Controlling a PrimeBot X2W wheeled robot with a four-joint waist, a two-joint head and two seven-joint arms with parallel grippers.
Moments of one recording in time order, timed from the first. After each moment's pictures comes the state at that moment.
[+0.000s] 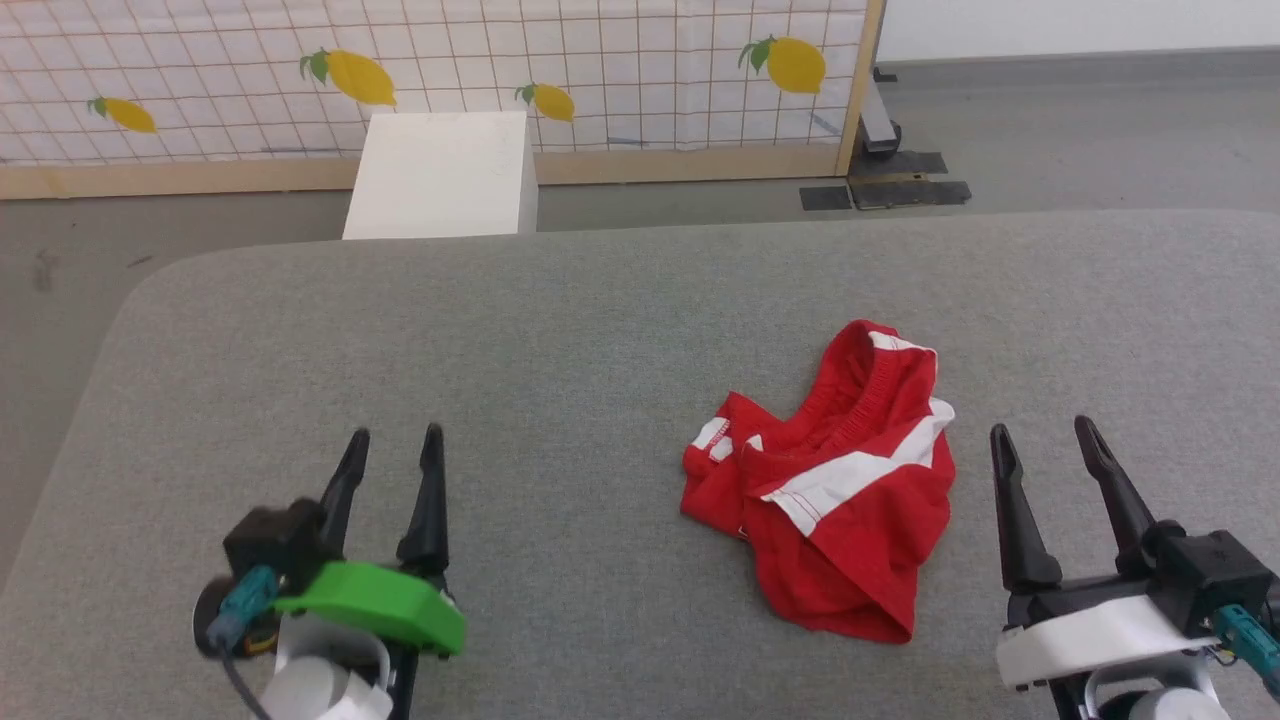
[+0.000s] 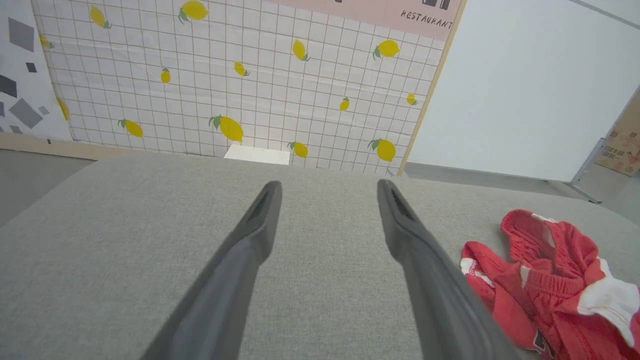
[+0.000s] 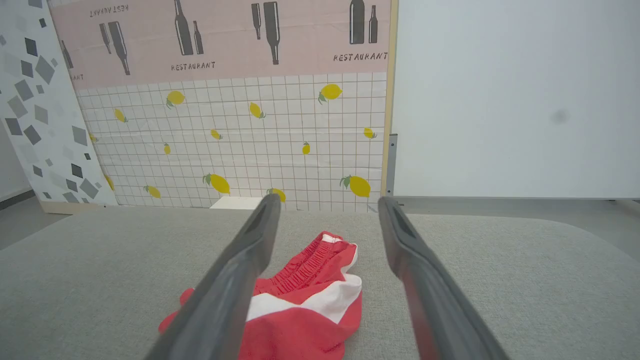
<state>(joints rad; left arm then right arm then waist) -0.13 0.16 -0.17 0.22 -0.39 -0.03 -0.26 0.03 -0.05 -0.04 0.00 0.09 0.13 -0.22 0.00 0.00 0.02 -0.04</state>
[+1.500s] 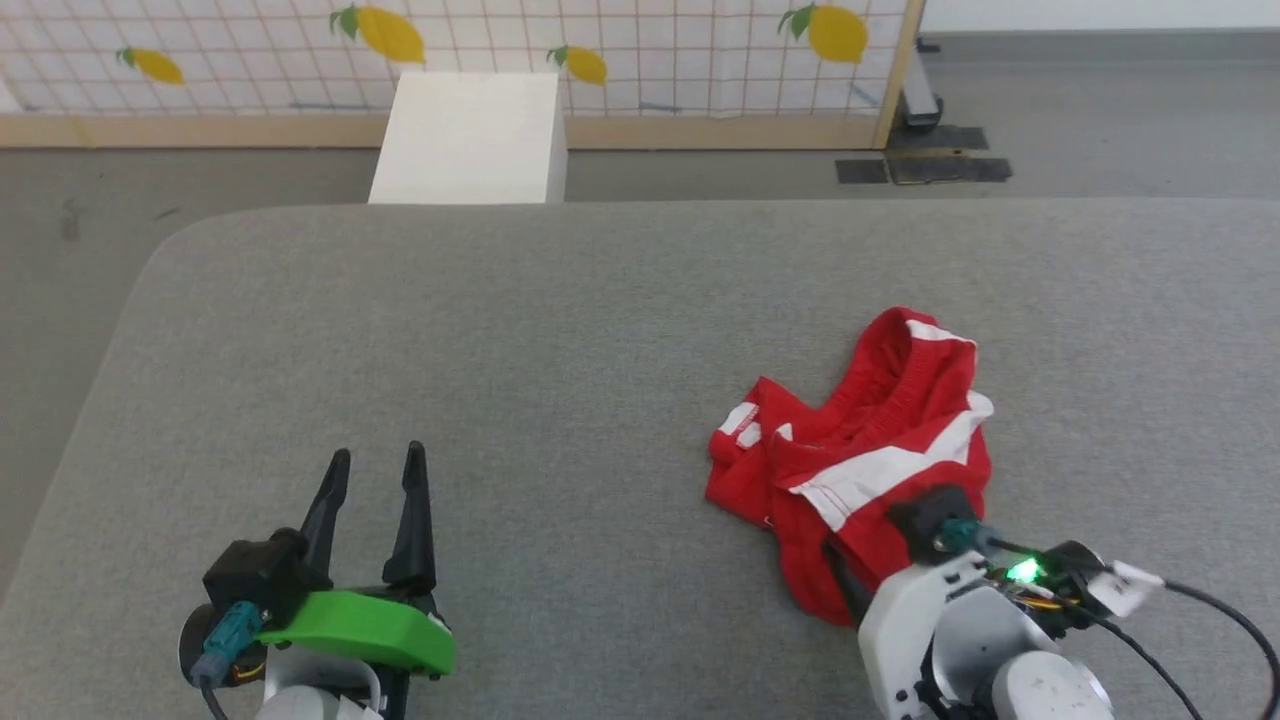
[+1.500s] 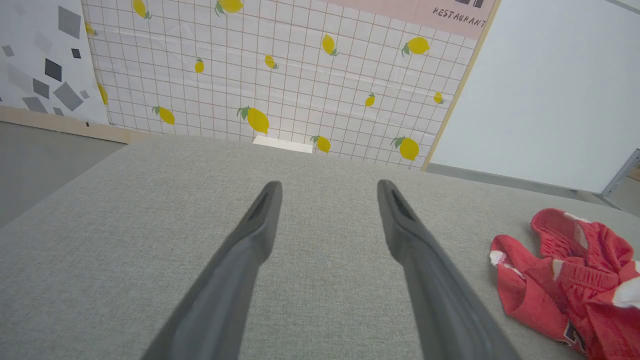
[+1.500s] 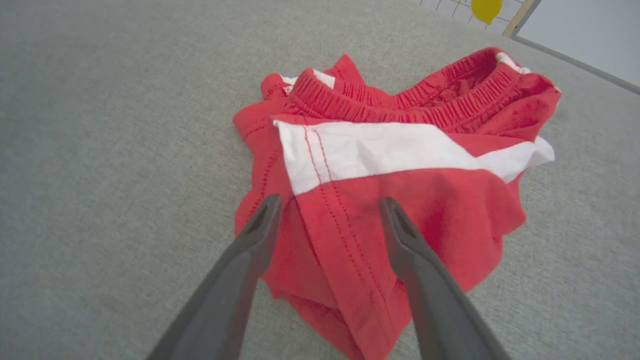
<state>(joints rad) -0.05 0.06 0.00 0.16 -0.26 -0.11 -0.26 -0.09 -0.07 0.21 0.19 -0.02 0.13 0.32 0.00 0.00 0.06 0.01</state>
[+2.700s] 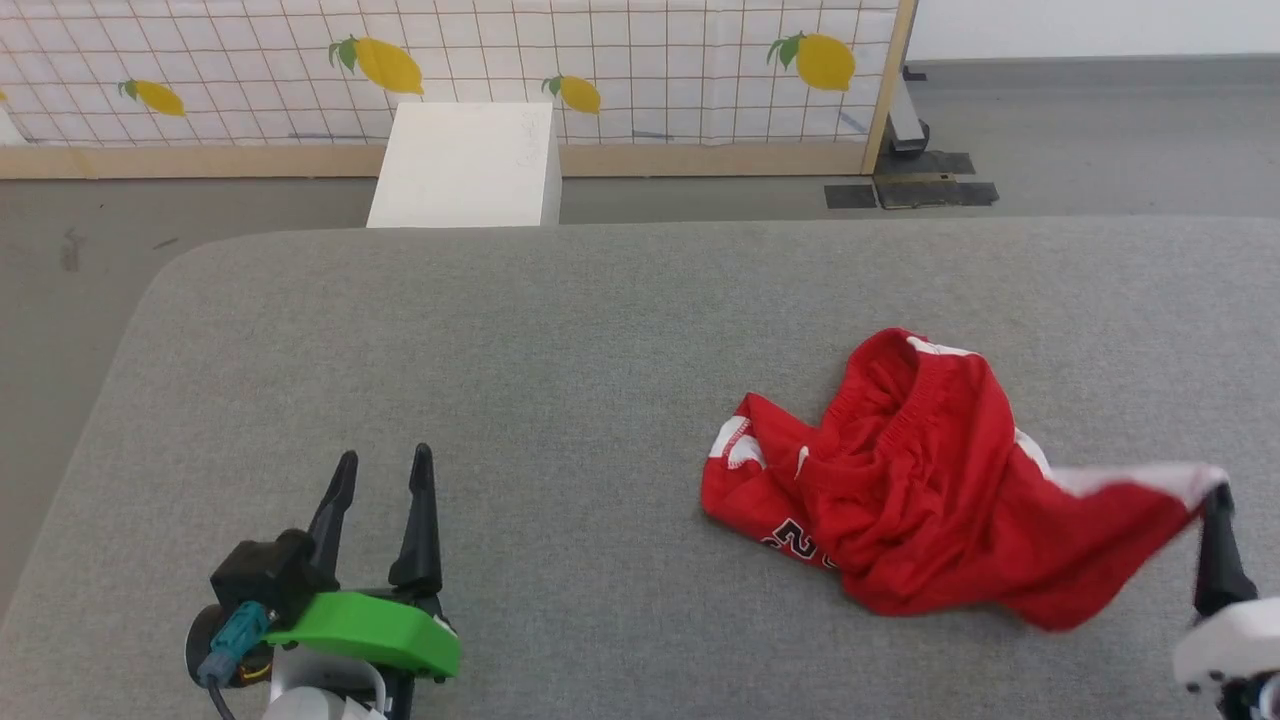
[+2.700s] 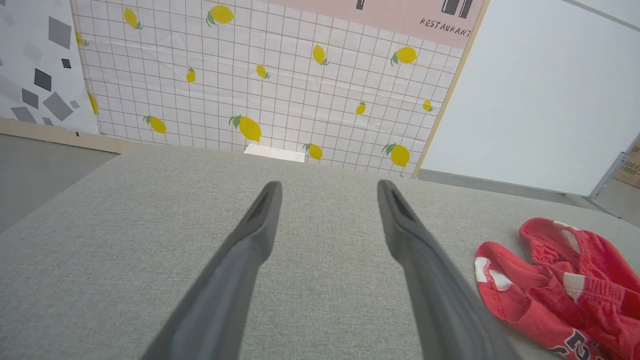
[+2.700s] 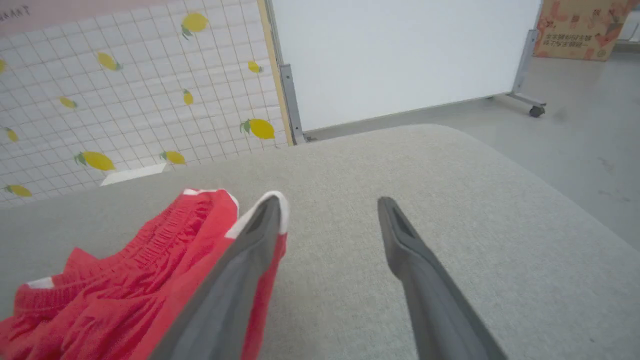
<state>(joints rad) -0.05 0.05 -0.01 0.17 -0.26 -0.11 -0.26 0.03 -0.05 -0.41 0.07 0.15 0.13 0.00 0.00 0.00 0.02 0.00</state>
